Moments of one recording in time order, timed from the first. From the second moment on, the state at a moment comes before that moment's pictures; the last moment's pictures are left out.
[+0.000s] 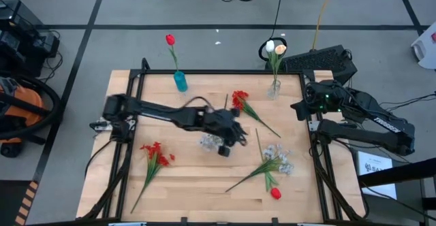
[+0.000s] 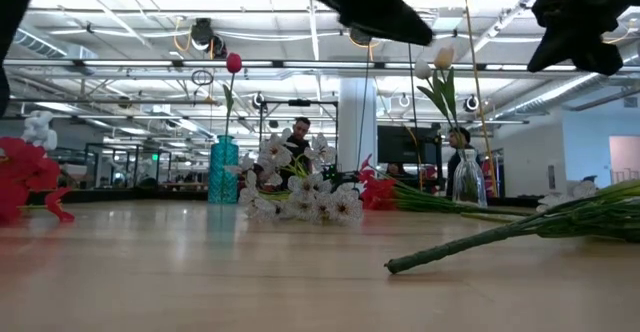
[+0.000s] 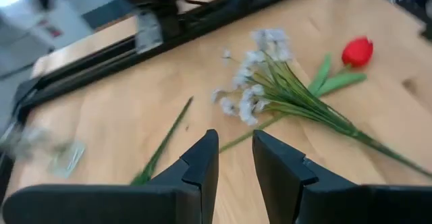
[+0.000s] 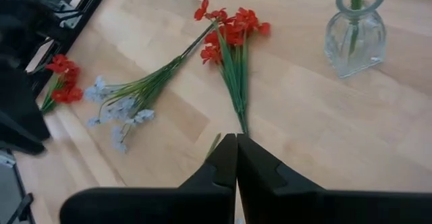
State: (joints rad) left arm -0.07 1.90 1.53 -0.21 0.05 0.39; right arm -0.45 0.54 0.80 -1.00 -0.05 0.65
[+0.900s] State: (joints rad) left arm -0.04 2.42 1.93 -0.36 0.15 0.64; right arm -0.37 0.54 0.80 -1.00 -0.08 0.69
